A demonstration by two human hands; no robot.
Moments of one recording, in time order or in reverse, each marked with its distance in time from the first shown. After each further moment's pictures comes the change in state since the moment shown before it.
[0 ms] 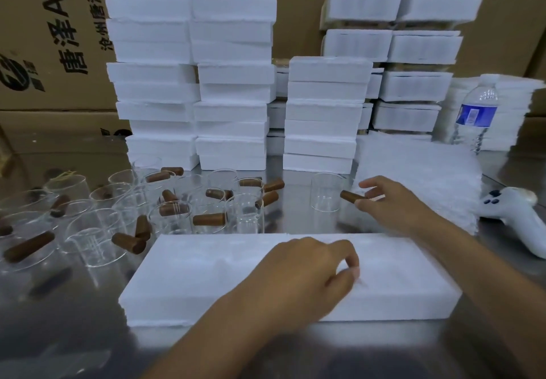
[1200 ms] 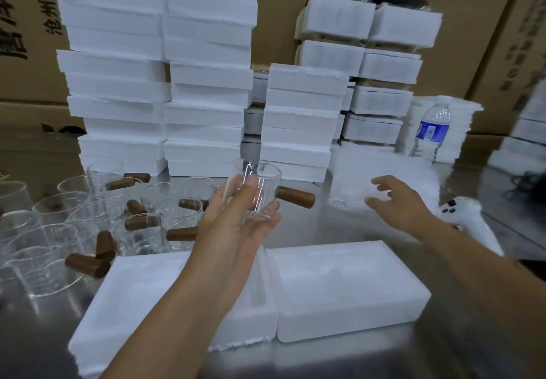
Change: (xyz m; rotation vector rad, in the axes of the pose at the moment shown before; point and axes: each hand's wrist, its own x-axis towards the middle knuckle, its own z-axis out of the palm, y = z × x) left_hand 0.013 -0.038 -0.031 -1.793 0.616 -0.430; right_hand 0.020 0.029 -0.031 -0.145 0.229 0.074
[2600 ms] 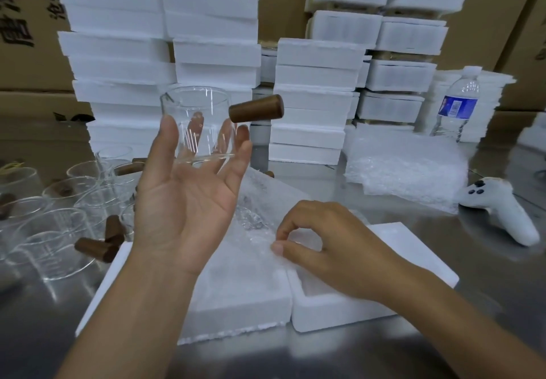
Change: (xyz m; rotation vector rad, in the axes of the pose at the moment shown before) left_hand -0.003 0.040 -0.013 -0.384 -0.204 0.115; right_hand -0.120 -0.096 0.041 -0.026 -0.320 -0.731
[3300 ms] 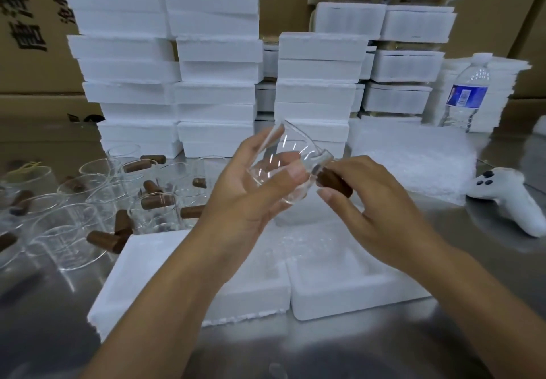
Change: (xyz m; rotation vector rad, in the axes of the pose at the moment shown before) left_hand -0.005 -0.032 -0.002 0.778 -0.167 -0.080; right_hand -0.006 0.028 -0.021 -0.134 0.383 -0.085
